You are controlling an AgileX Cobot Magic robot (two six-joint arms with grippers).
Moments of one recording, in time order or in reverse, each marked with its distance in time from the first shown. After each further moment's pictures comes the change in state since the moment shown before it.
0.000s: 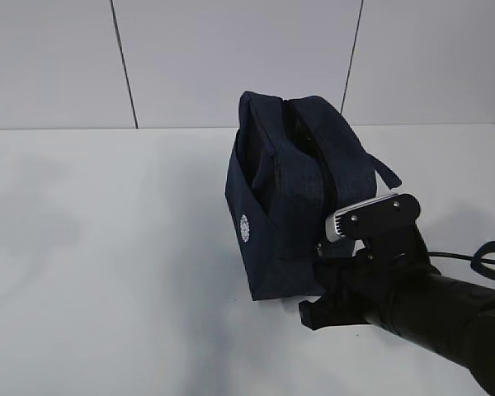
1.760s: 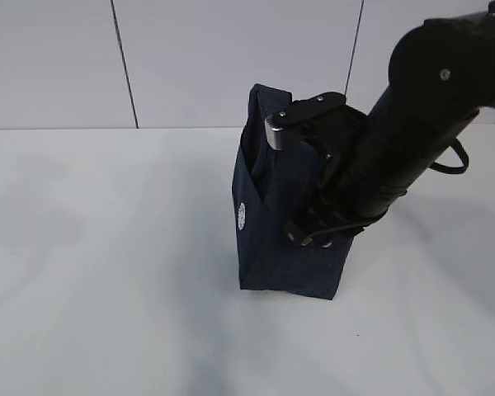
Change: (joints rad) left arm 0.000 0.000 0.000 -0.002 -0.021 0.000; right arm -0.100 -0.029 -0.693 -0.215 1.335 -0.054
